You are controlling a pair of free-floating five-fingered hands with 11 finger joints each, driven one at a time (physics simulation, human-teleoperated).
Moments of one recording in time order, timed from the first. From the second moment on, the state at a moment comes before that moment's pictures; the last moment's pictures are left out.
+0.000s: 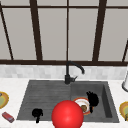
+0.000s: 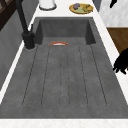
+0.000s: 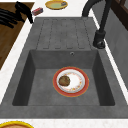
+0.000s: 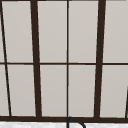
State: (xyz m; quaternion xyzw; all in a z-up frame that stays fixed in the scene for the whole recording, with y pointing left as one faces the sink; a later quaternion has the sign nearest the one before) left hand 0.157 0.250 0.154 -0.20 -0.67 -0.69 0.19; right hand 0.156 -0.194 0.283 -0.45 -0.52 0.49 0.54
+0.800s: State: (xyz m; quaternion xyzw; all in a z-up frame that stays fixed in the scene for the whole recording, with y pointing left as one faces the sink) left hand 0.157 0.250 0.154 -0.20 -0.67 -0.69 0.18; right hand 0.286 -0.144 0.243 -0.48 -0.53 0.47 0.51
